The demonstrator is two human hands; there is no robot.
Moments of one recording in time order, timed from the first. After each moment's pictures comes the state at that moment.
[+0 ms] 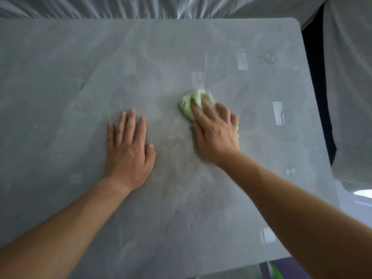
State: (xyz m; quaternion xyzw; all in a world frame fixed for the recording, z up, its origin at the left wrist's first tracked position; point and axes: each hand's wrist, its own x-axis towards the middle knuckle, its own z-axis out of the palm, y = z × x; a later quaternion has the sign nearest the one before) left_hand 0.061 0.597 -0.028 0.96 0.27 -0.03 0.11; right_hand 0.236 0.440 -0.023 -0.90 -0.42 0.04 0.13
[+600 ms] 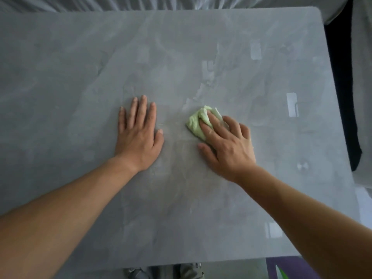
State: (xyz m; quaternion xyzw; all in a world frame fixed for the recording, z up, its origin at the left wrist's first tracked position) left_hand 0.061 0.594 -0.031 0.96 0.27 -0.06 0.08; right_hand 0.205 0.388 -0.024 -0.86 -0.50 0.05 0.10
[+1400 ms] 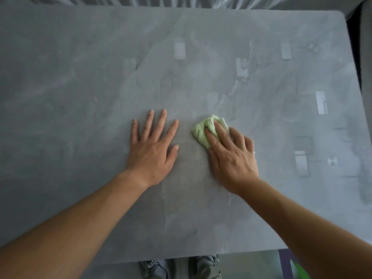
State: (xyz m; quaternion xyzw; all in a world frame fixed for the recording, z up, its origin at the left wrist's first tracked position) left_hand -0.020 0.617 -0.026 0.97 0.23 -0.07 0.10; right_hand 0.118 0.428 -0.022 -0.87 -0.48 0.05 0.08
